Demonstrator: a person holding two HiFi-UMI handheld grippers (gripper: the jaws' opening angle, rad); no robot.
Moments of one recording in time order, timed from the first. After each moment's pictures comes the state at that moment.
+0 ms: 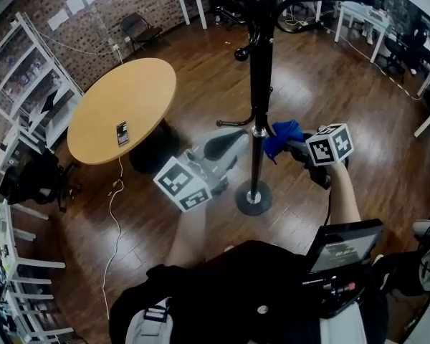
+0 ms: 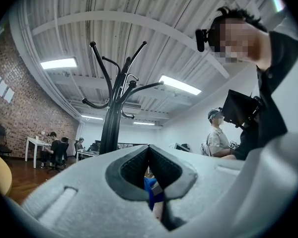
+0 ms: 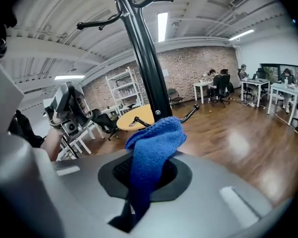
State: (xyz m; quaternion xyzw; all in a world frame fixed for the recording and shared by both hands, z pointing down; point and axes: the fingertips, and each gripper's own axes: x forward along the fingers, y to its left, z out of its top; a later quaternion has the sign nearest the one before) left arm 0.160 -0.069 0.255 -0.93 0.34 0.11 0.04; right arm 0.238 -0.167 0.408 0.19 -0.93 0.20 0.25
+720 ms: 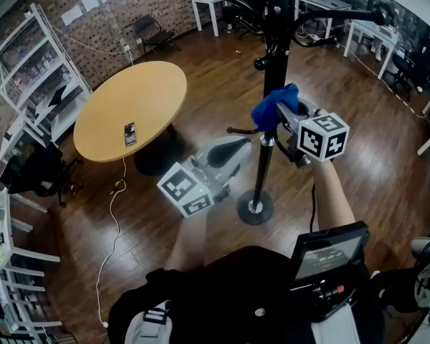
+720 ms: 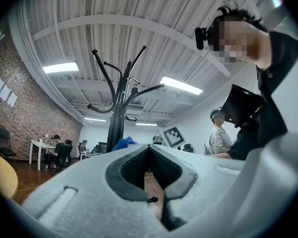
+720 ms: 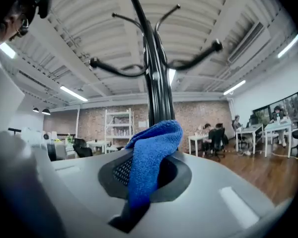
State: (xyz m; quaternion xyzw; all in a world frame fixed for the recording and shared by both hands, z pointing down) left arm 0.145 -0.065 0.252 -0.93 0.36 0.11 0.04; right arm 0.172 -0.216 0.254 0.27 -0.96 0.04 -0.01
